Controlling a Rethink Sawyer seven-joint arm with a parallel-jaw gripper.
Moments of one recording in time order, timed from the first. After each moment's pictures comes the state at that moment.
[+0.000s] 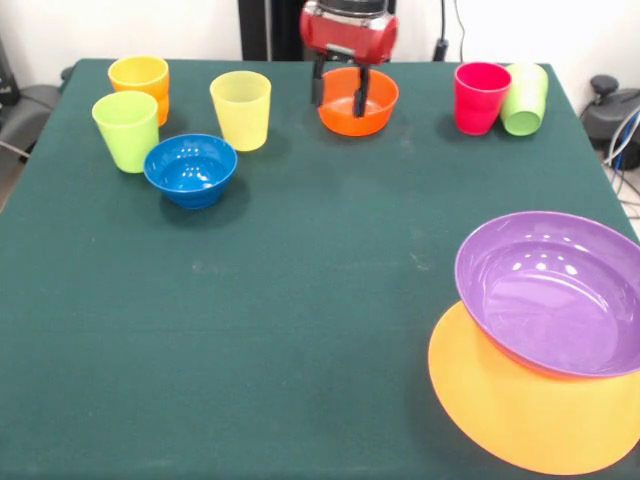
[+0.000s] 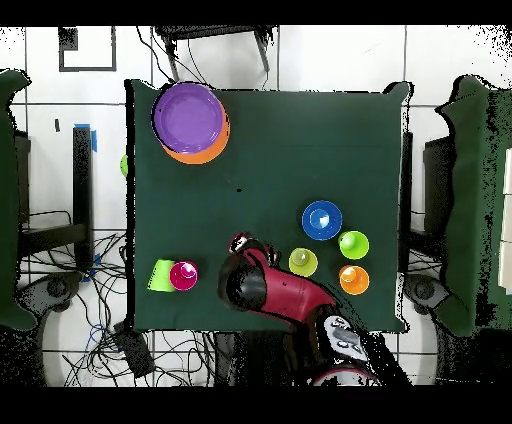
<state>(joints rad) -0.26 -0.66 -0.03 2.12 0.03 -0.09 1.97</state>
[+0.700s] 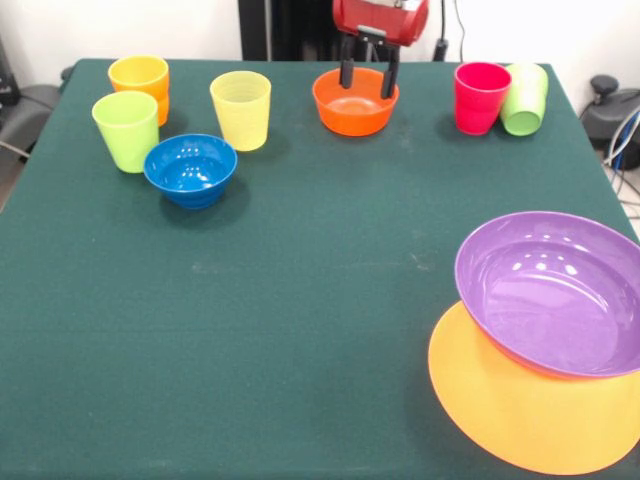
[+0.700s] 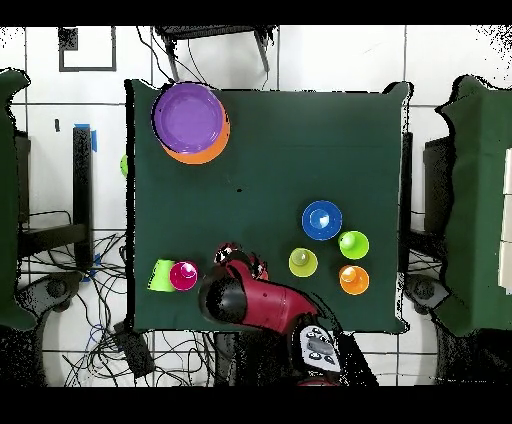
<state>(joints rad) -0.18 -0.69 -0.06 2.16 0.03 -0.09 2.03</state>
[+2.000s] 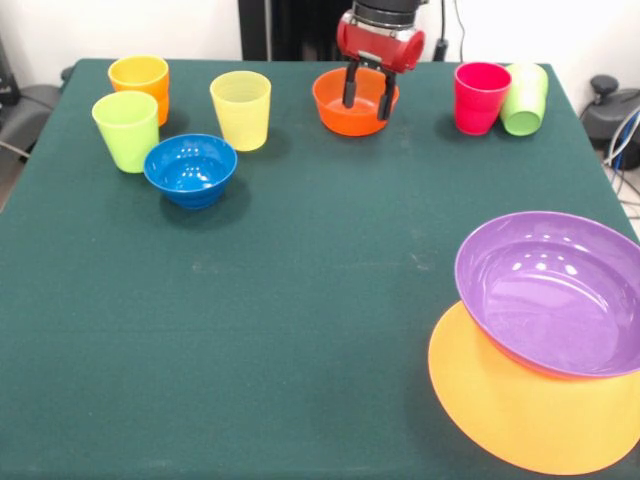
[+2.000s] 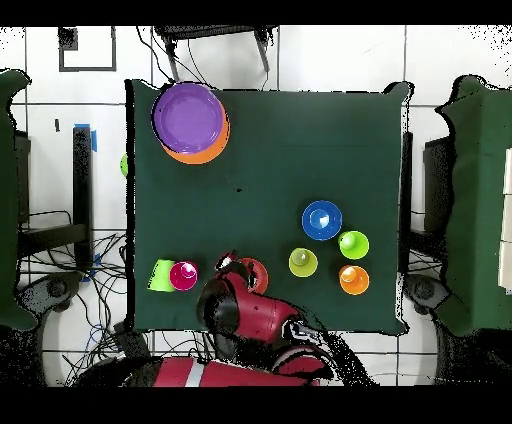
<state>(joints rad) -0.15 -0.52 -0.06 2.21 0.07 -0.33 2.19</state>
